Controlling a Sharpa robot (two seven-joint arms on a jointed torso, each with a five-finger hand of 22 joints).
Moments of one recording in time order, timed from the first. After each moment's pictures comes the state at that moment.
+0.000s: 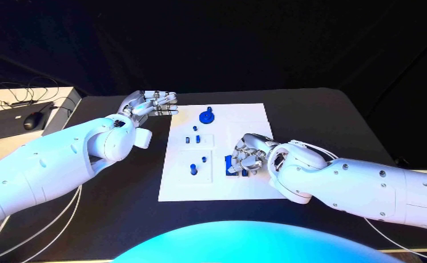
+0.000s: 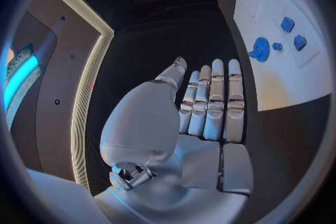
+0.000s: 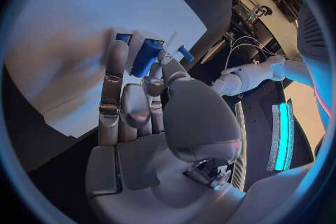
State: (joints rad) left arm 0.84 -0.87 0.22 1.36 -0.22 -0.23 0.28; left_hand 1.37 -0.03 0.17 0.00 0.05 1.04 0.16 0.06 0.06 1.18 0.12 0.06 0.06 1.22 0.09 0.07 0.17 0.09 1.13 0.11 0.07 0.09; right arm 0.99 -0.72 -0.16 1.63 -1.33 -0.37 -0.40; right_hand 1.27 -0.08 0.05 -0.10 0.21 1.13 -0.01 0.40 0.67 1.29 -0.07 0.91 1.12 1.46 -0.11 1.17 1.06 0.08 1.47 -0.12 0.23 0.86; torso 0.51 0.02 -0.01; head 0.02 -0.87
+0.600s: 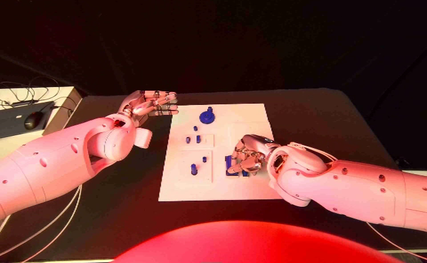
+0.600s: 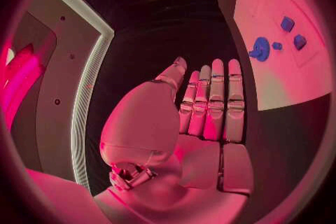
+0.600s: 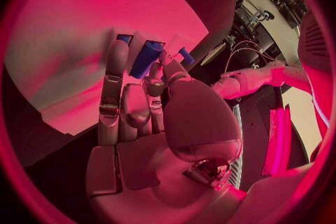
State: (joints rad) left arm 0.84 -0.88 0.22 1.36 -0.22 -0.23 0.28; left_hand 1.37 -0.03 0.17 0.00 0.05 1.04 0.16 0.06 0.06 1.18 0.12 0.06 0.06 1.22 0.09 0.07 0.17 0.09 1.13 0.11 0.07 0.09; right arm 0.97 -0.72 -0.16 1.63 -1.38 -0.38 -0.41; right_hand 1.27 -0.08 0.06 -0.11 0.20 1.13 -0.01 0.41 0.67 1.29 -0.07 0.92 1.12 1.46 -0.11 1.17 1.06 0.08 1.47 -0.12 0.23 0.87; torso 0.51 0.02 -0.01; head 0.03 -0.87
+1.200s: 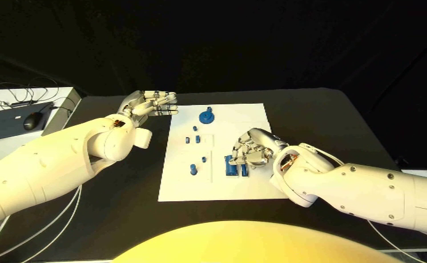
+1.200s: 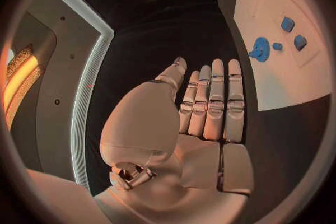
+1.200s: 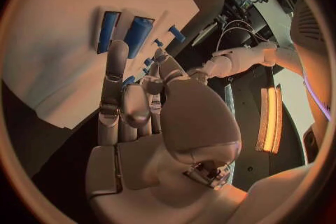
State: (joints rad) left arm 0.84 -0.87 0.22 1.36 -0.22 -0.23 0.28; left_hand 1.37 -0.03 0.17 0.00 0.05 1.04 0.16 0.06 0.06 1.18 0.12 0.06 0.06 1.22 0.09 0.07 0.17 0.09 1.13 0.11 0.07 0.09; right arm 0.97 -0.77 -0.17 1.64 -1.24 -0.55 -0.22; right_hand 1.27 -0.08 0.04 -0.08 0.20 1.11 0.00 0.41 0.67 1.29 -0.06 0.89 1.10 1.46 -0.11 1.17 1.06 0.08 1.47 -0.12 0.23 0.86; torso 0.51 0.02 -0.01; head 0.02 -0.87
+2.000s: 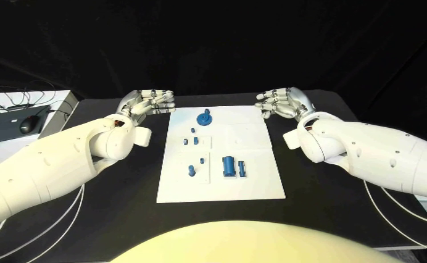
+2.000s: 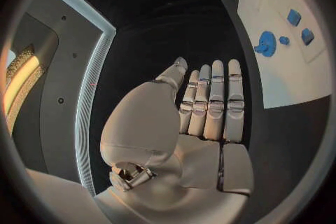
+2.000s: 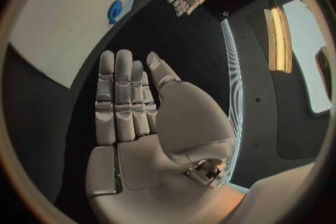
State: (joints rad) left arm 0.84 -0.84 0.22 1.31 -0.20 -0.26 0.32; left_hand 1.37 -0.02 0.17 0.00 0.05 1.06 0.13 0.06 0.06 1.18 0.12 0.06 0.06 1.14 0.11 0.07 0.15 0.09 1.10 0.13 0.07 0.08; right arm 1.05 -0.75 -0.10 1.31 -0.43 -0.54 0.32; right_hand 1.31 0.03 0.04 -0.17 0.20 0.97 0.14 0.11 0.35 1.06 0.08 0.32 0.51 1.21 0.02 0.43 0.52 0.02 1.10 0.01 0.07 0.54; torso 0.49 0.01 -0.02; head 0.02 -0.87
